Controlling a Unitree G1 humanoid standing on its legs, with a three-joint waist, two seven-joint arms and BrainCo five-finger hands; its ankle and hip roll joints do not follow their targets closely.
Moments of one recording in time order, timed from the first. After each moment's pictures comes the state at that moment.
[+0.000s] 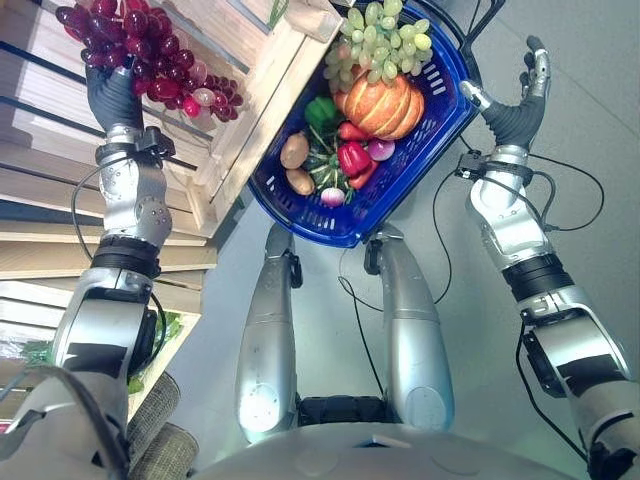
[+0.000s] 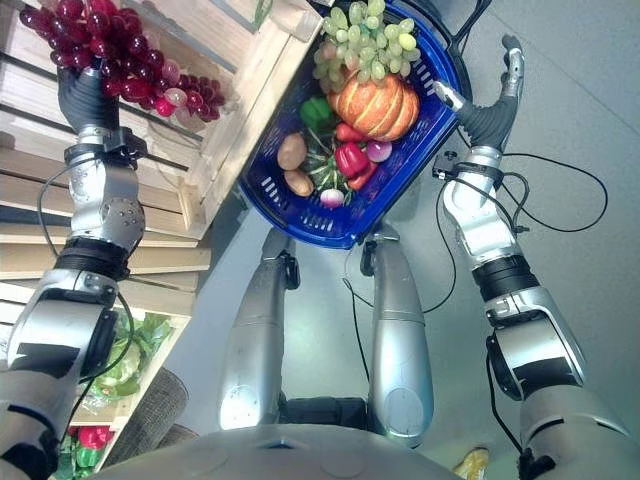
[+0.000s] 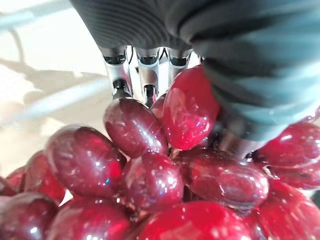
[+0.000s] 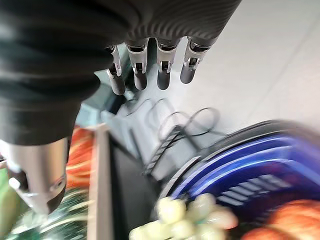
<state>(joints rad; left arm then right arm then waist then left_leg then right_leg) -0.76 0.58 -0.13 0.66 -0.90 -0.51 0.05 -0.68 -0.54 0.28 0.40 0.18 -0.29 -0.67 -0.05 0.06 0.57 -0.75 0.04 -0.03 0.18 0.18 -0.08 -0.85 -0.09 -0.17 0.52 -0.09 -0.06</state>
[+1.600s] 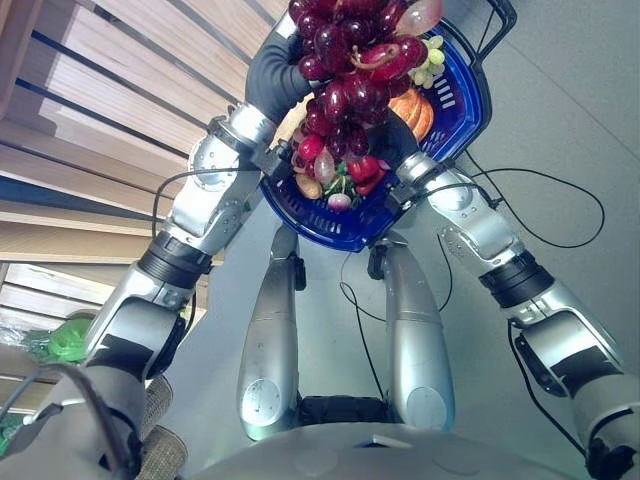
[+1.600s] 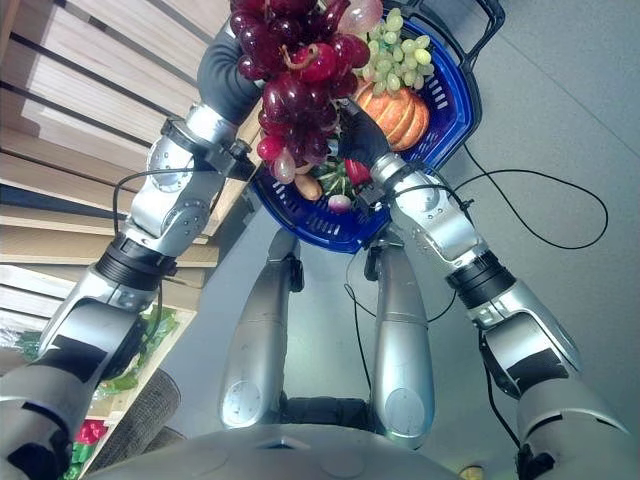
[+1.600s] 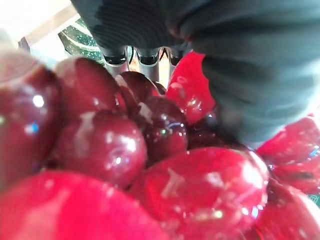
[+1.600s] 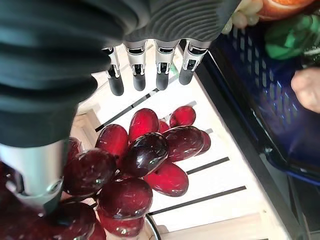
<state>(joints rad) -0.81 0.48 -0.41 0.10 -0.71 -0.33 -0.22 -0.73 -0.53 0.54 0.13 0.60 -0.04 0.06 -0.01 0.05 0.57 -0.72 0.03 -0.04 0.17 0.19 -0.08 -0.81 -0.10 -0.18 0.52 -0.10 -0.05</state>
